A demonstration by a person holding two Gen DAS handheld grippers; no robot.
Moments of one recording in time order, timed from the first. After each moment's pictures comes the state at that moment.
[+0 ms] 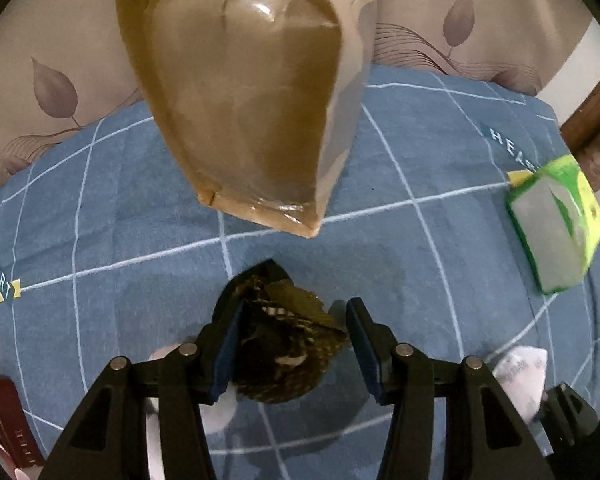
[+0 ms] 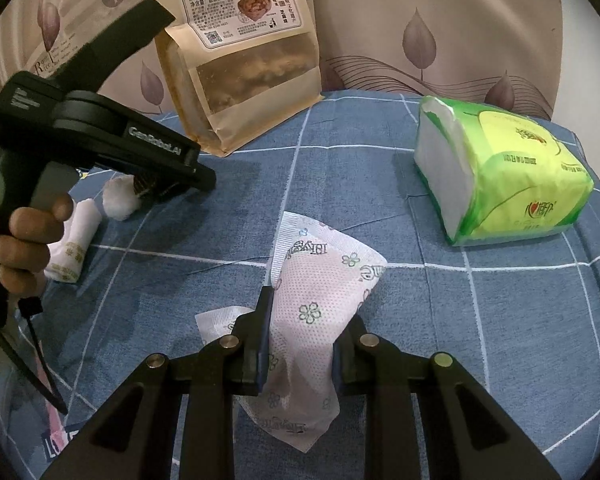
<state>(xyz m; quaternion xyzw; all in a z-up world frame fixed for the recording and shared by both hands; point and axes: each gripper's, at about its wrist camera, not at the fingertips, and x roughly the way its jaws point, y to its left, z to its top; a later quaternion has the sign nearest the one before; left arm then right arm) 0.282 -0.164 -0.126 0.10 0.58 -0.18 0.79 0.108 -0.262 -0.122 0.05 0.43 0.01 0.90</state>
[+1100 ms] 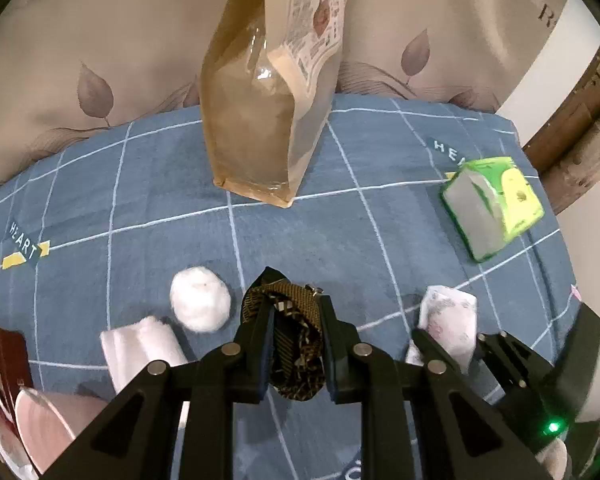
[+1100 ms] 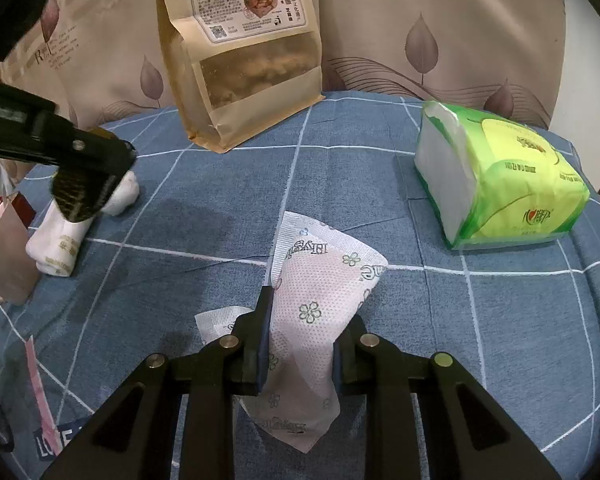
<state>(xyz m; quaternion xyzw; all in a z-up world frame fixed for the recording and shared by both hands) 0.218 -0.133 -0.064 0.06 0.55 -0.21 0.80 0.108 -0.257 -0.126 0.03 0.43 0.00 0.90</state>
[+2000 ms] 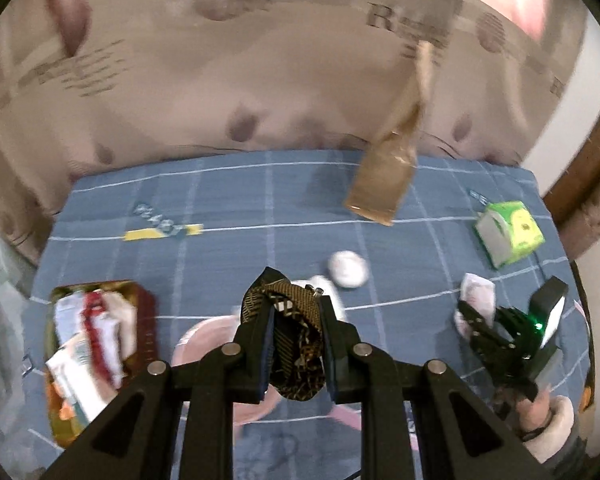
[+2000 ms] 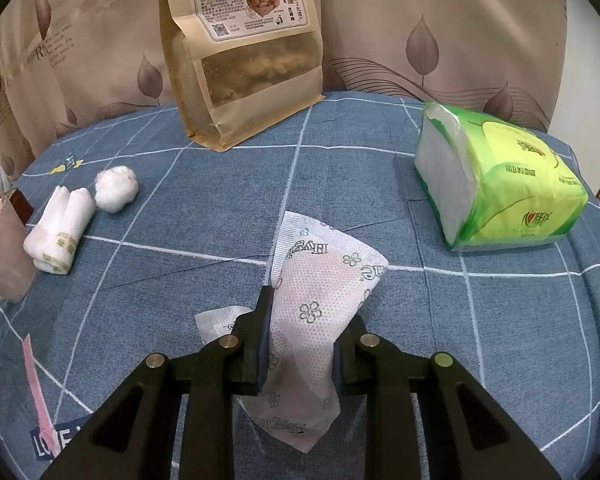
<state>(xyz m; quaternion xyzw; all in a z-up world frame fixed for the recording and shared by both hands) 0.164 0.000 0.031 0.04 0.50 -0.13 0.86 0.109 -0.256 -0.127 0.03 0.43 -0.01 0.90</state>
